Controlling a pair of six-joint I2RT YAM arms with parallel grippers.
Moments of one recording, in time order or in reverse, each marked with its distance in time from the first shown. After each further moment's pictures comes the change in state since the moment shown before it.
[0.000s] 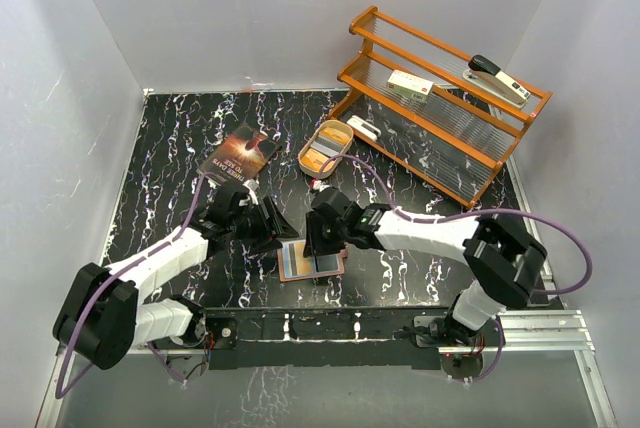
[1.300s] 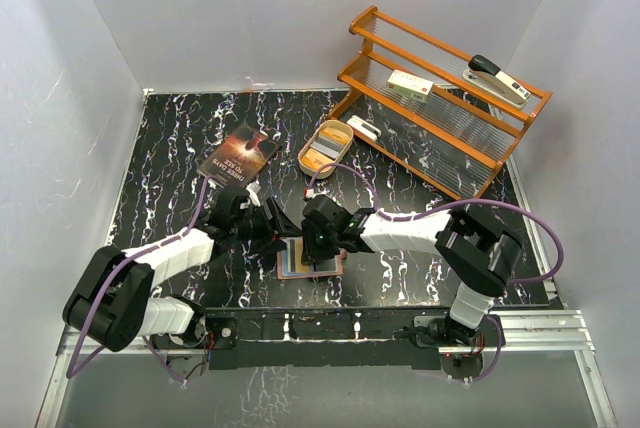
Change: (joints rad) left arm 0.032 0.096 -0.092 0.234 0.097 -0.066; right arm 0.030 0.154 0.015 0.074 0.008 -0.001
